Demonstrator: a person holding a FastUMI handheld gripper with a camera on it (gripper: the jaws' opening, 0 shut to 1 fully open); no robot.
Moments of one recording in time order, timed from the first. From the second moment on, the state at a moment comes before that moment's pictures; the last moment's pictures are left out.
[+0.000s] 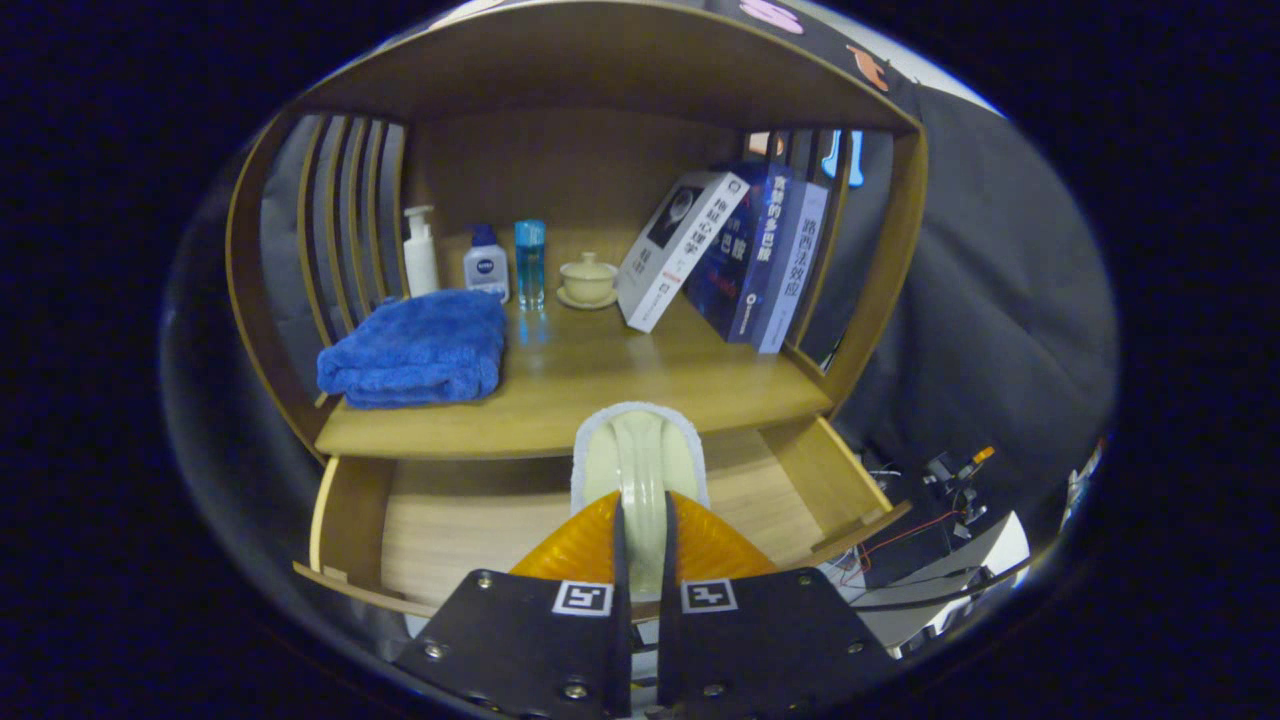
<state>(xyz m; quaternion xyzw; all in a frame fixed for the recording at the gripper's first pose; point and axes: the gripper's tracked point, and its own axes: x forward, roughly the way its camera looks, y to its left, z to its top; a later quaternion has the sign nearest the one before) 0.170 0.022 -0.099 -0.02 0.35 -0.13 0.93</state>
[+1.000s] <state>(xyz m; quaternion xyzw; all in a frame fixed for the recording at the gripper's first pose) 0.302 0.052 -0.135 -0.01 0.35 -0.05 0.94</state>
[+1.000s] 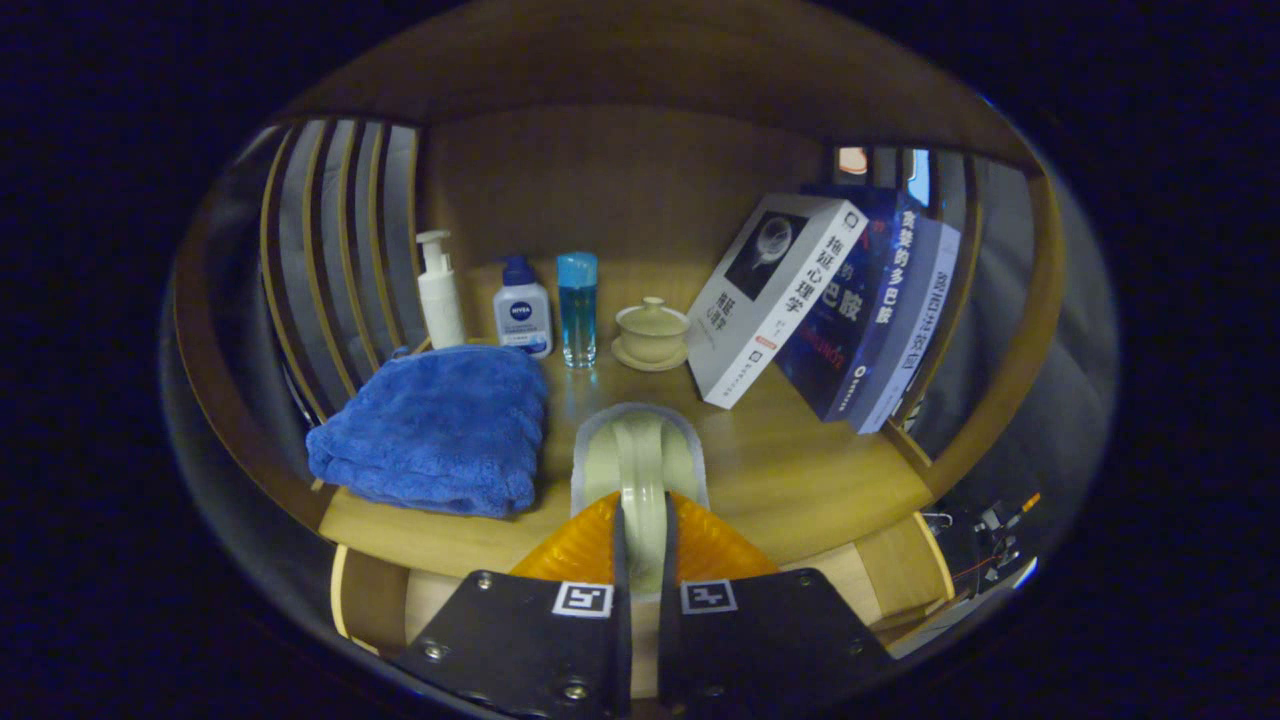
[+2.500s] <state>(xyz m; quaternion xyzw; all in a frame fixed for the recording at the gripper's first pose) 0.257 0.057 -0.049 0.01 0.14 -0.05 0.99</state>
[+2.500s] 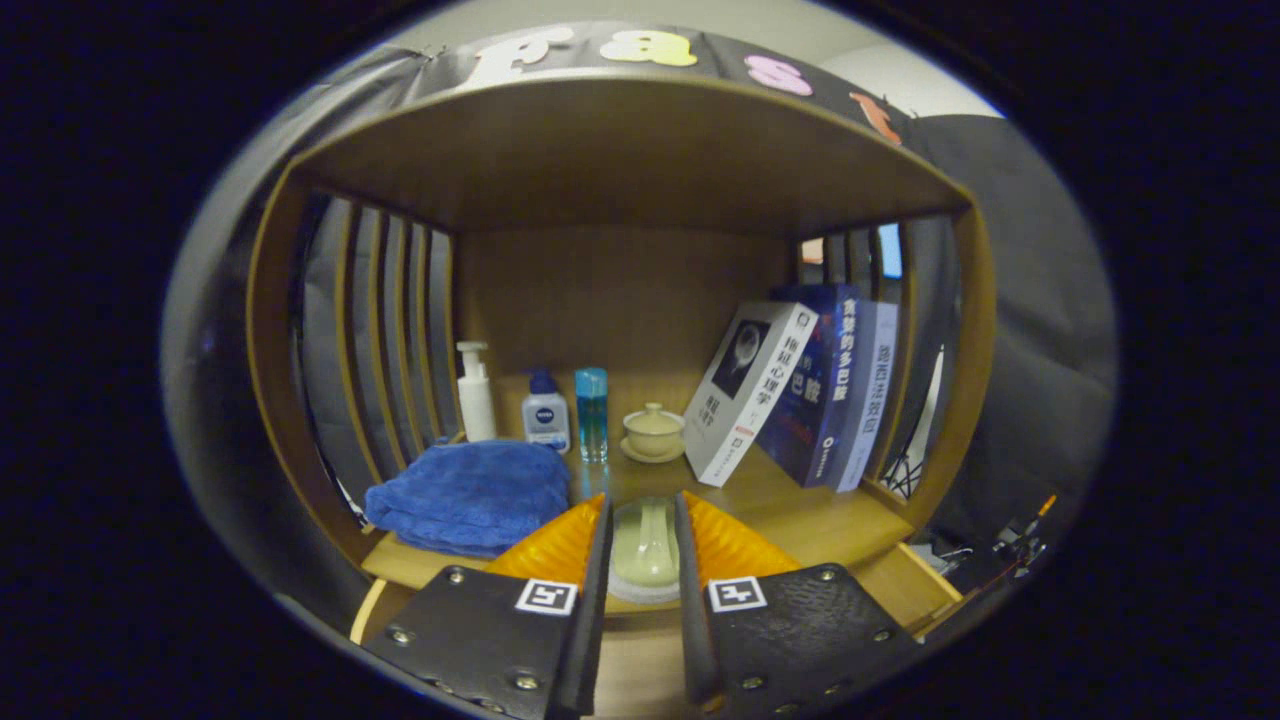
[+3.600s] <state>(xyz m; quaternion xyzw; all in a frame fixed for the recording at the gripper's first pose) 0.070 0.057 -0.095 0.02 0.08 0.00 1.00</state>
